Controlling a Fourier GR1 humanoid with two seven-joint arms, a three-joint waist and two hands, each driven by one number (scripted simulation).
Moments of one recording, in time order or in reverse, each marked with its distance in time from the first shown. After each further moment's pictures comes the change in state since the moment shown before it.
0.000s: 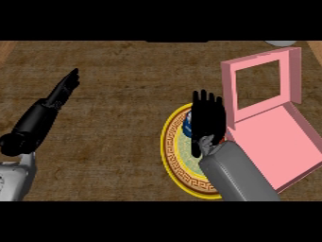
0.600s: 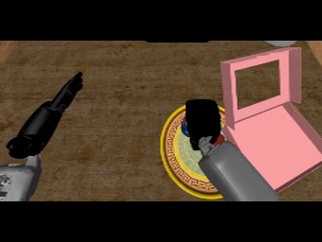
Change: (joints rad) left arm 0.013 -0.043 0.016 0.022 -0.052 -0.020 -0.038; right arm -0.014 -0.022 0.049 0.070 0.100 -0.124 -0.171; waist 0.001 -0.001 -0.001
